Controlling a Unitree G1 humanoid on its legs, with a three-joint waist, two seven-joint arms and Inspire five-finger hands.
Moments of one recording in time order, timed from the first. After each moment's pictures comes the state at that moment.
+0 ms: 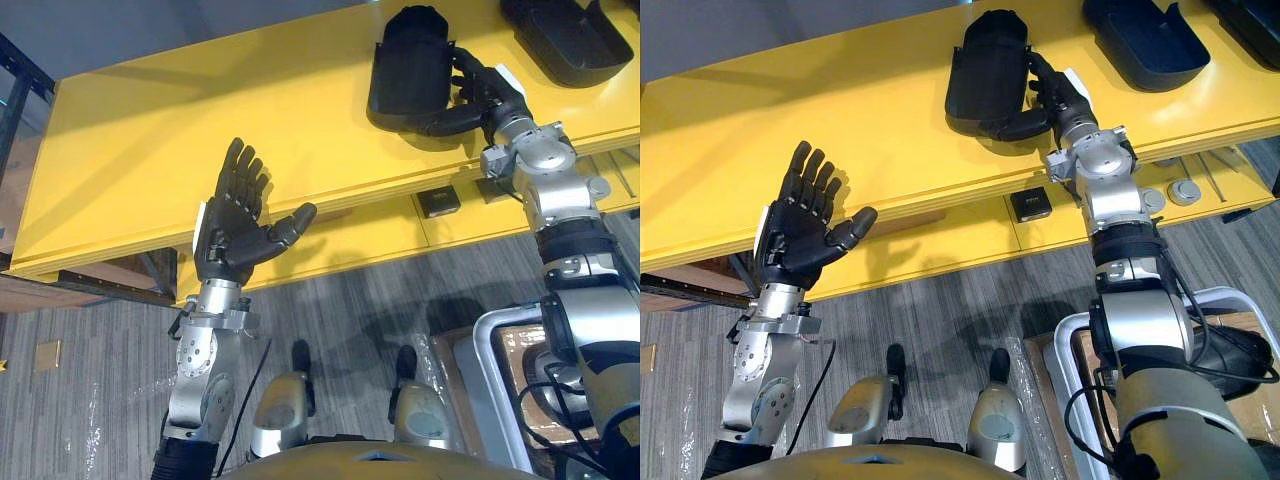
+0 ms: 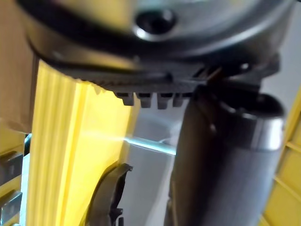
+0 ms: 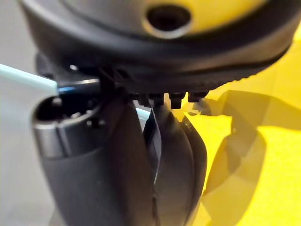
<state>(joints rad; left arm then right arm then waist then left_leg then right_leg) 0.13 0.13 -0.09 -0.25 -0.46 -0.28 -0.05 -0.99 -0.59 0.14 0.72 0.12 0.07 0.20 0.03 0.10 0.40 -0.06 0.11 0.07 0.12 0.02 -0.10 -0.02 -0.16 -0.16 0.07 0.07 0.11</state>
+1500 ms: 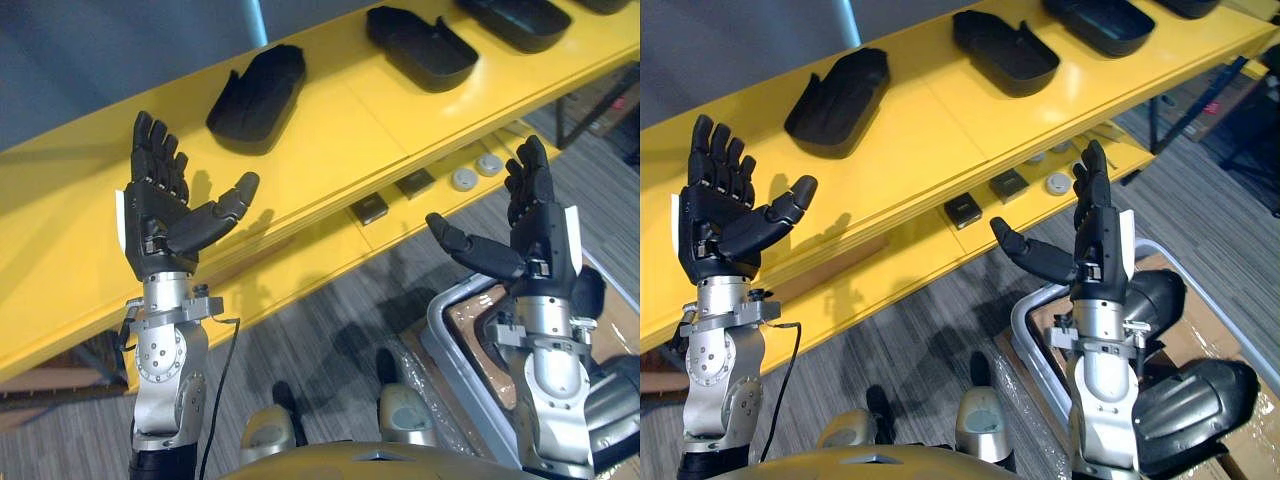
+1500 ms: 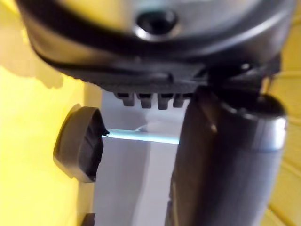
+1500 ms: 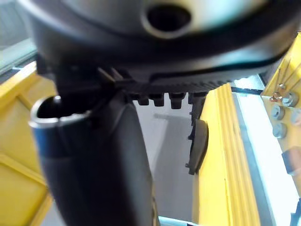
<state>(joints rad) 0.11 0.12 0.12 -0.42 -0.30 -0.13 0.24 0.29 -0.14 -0.19 -0.48 0.09 -0.21 0.05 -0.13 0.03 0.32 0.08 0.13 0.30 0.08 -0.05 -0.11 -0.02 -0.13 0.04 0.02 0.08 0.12</state>
